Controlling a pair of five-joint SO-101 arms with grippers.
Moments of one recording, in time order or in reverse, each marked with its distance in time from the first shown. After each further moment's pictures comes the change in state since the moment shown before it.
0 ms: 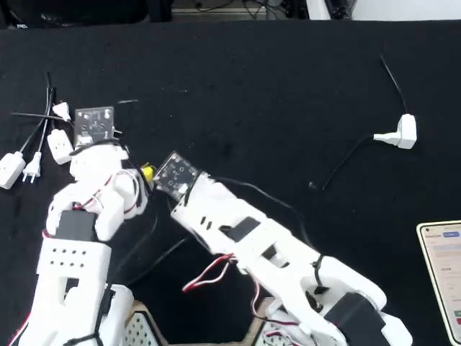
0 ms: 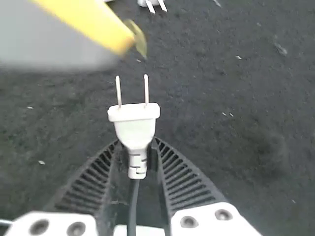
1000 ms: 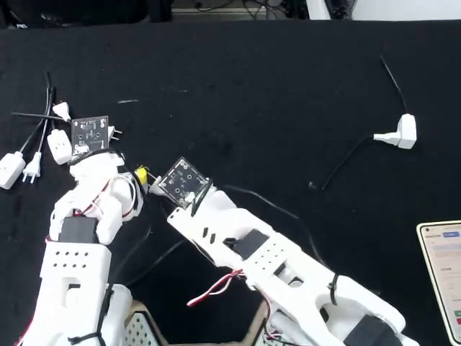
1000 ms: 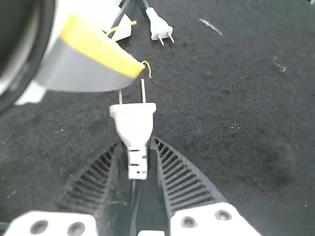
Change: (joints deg) left arm -3.3 -0.5 7.0 -7.4 -0.7; right arm -1.8 -12.2 5.2 0.1 -6.8
